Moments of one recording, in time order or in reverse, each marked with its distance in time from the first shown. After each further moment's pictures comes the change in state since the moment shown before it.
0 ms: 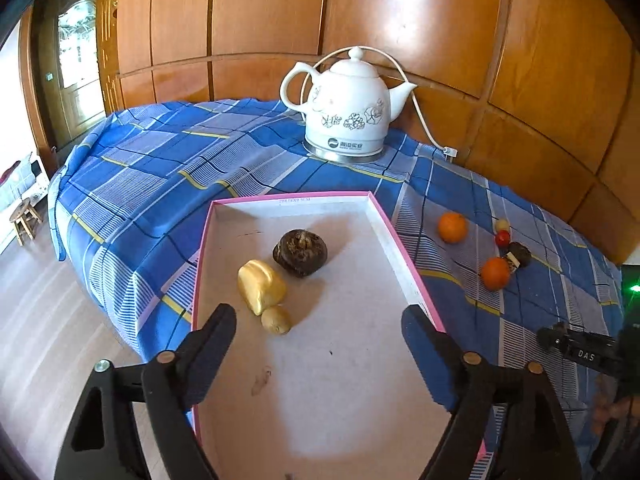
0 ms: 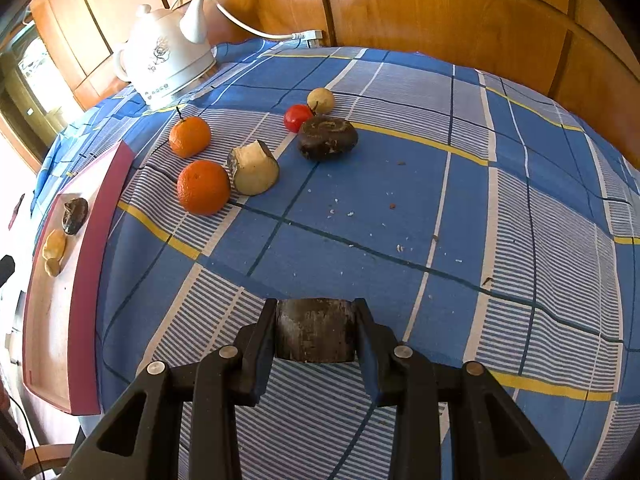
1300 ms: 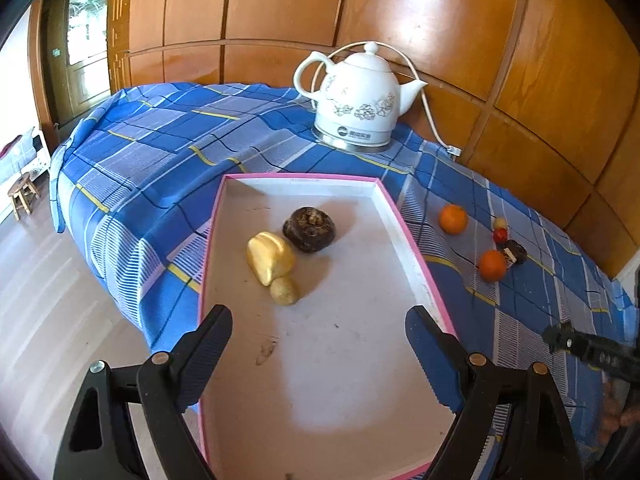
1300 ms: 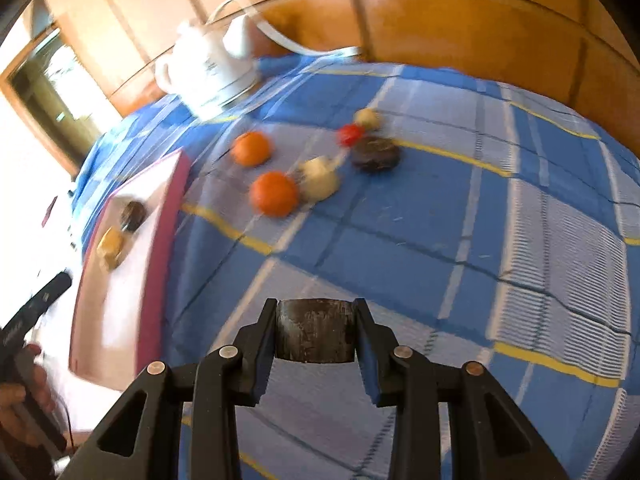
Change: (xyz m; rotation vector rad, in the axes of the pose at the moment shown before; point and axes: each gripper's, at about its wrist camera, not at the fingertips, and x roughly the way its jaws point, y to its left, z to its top) left arm -0.006 0.017 -0.016 -0.069 0.035 -0.021; right arm -0.029 0.033 -0.011 -0.077 -0.005 0.165
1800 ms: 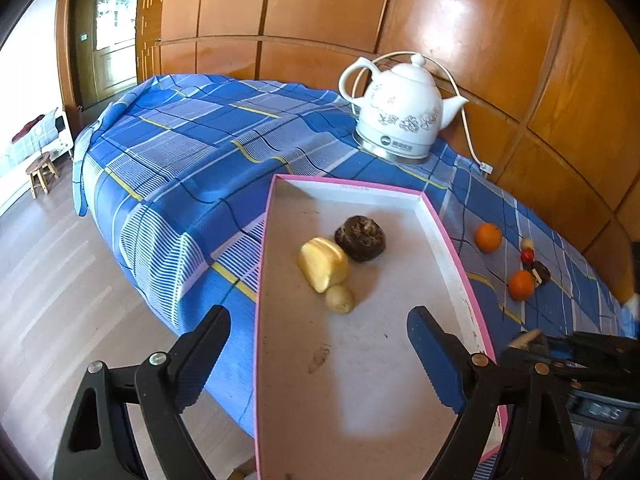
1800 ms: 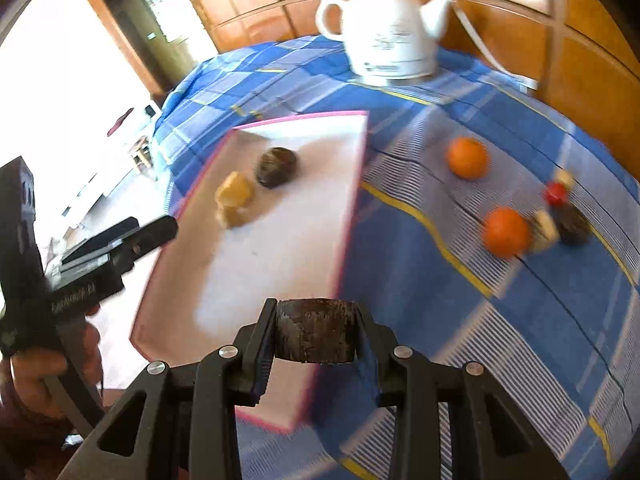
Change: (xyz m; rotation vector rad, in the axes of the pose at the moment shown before) left arm -0.001 0.036 0.003 -0.083 -0.012 0.053; right arm 0.043 0.135 0.028 -0.288 0.105 0.182
